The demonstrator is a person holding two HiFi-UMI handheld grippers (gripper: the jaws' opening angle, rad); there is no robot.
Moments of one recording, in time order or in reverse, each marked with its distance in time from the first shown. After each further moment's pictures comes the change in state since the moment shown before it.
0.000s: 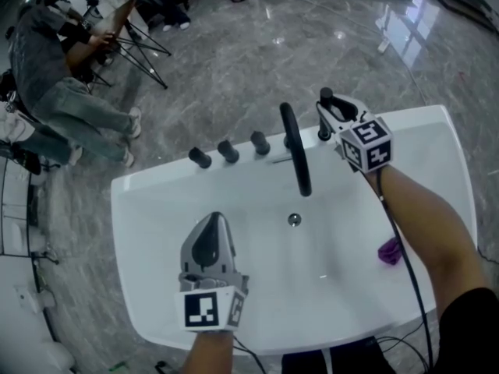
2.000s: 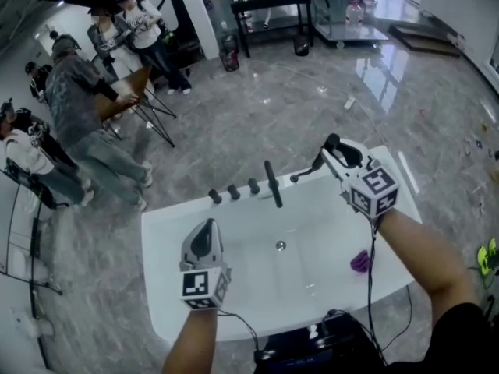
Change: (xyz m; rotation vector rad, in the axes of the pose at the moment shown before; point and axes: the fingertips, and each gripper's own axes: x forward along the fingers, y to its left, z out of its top) left arm -0.135 -0.007 0.198 0.066 -0.078 -0.092; right arm -0.290 0.060 0.292 -0.056 -0.169 -0.034
